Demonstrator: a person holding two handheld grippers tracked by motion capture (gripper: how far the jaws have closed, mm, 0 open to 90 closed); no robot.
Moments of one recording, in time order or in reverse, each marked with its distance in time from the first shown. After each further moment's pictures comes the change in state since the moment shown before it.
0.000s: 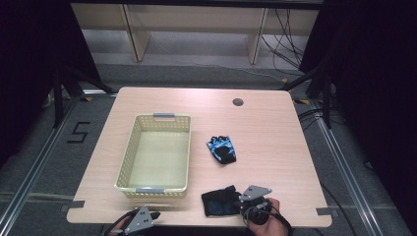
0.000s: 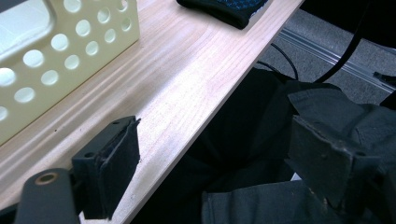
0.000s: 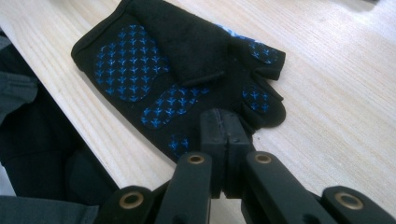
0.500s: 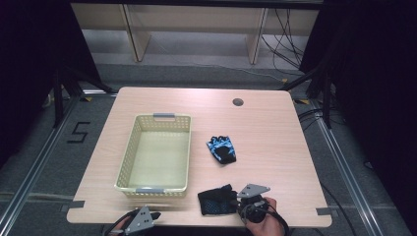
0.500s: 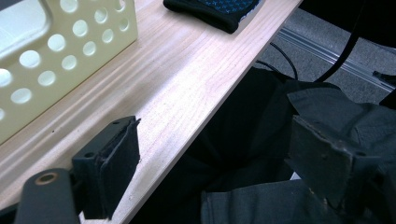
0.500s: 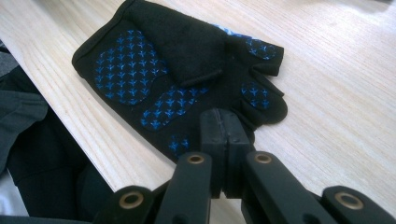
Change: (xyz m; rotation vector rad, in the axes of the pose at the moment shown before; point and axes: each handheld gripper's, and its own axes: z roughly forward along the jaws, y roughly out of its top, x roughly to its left) left arm -0.001 0.000 0.001 -0.006 -0.008 -0.009; right arm 0.000 0.005 0.007 -0.011 0.033 0.055
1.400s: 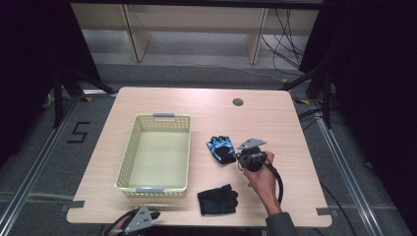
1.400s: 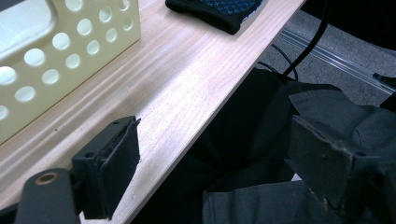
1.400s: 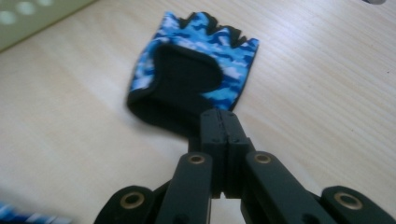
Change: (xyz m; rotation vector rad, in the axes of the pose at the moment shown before) left arm 0.002 0.000 0.000 -0.009 0.002 0.022; right arm -0.092 0.092 0.032 -0.070 -0.213 -0.037
